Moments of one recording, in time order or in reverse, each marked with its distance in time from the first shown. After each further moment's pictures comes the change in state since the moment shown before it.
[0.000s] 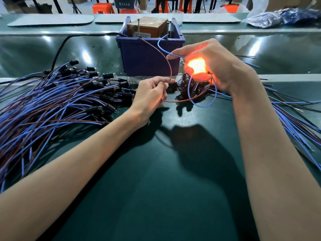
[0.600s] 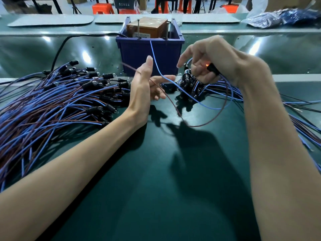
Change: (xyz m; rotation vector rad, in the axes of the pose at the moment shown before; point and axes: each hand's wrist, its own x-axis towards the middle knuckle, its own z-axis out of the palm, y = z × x) left_hand -0.001 0.009 -0.004 -0.238 0.060 0.047; right_hand -0.008 -0.015 -0.011 -0.230 -0.003 0.219
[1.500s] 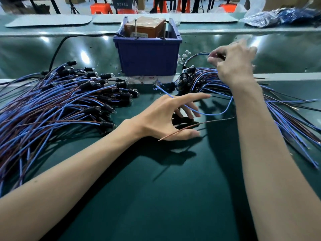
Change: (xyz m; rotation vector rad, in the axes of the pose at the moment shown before) left_hand -0.029 -0.006 0.008 0.786 -0.750 0.486; right_hand 0.020 0.042 -0.010 -0.594 0.762 -0.020
